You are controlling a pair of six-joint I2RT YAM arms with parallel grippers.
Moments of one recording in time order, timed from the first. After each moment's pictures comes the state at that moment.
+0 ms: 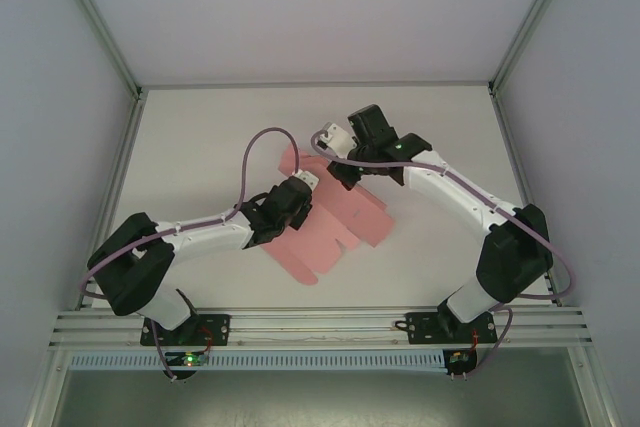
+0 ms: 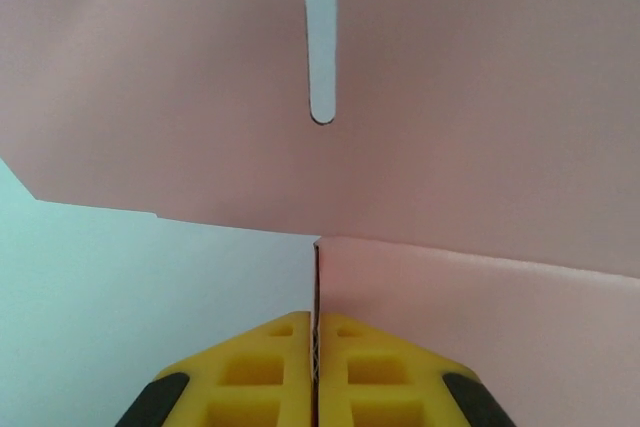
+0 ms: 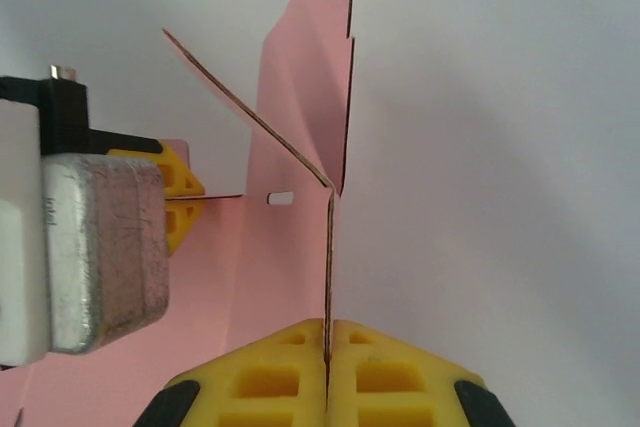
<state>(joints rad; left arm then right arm) -0.80 1.53 0.81 -0.08 -0.33 -0.07 0.58 1.56 1.32 -0.63 -0.26 -0.30</state>
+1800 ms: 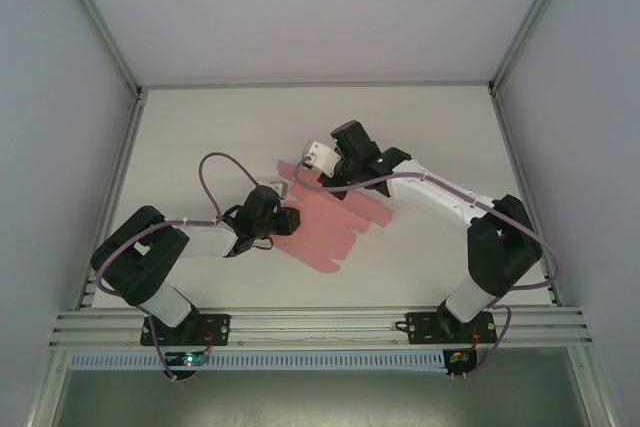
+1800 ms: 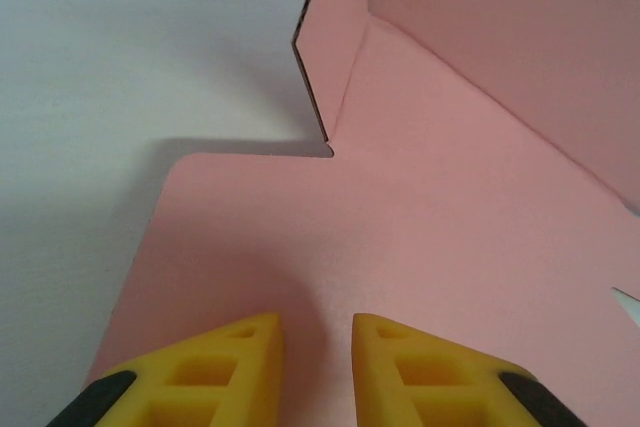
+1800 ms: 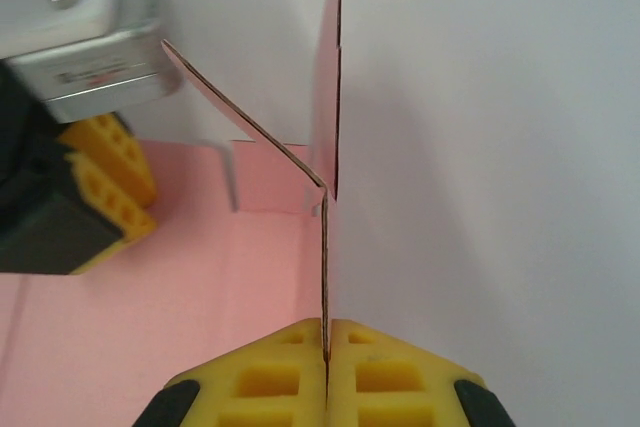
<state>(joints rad) -0.60 1.58 0.53 0.30 0.15 -0.63 0.67 1.62 1.21 -0.47 -0.18 -0.48</state>
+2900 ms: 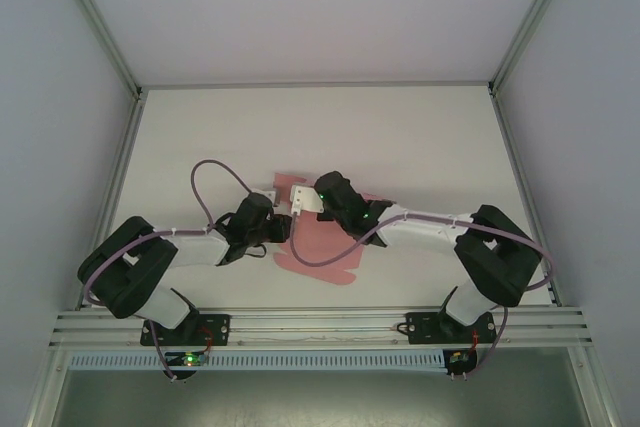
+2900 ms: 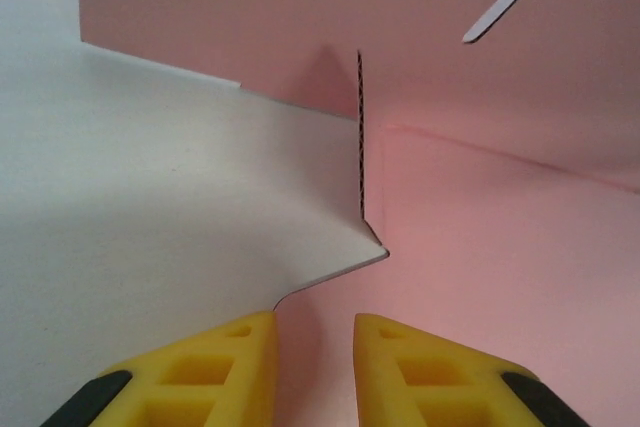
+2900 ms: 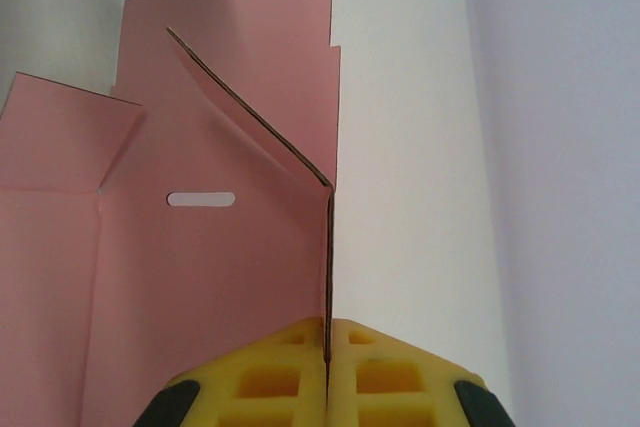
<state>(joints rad) -0.60 1.48 0.45 0.27 0.15 -0.63 0.88 1.58 0.83 0.13 0.37 -0.87</state>
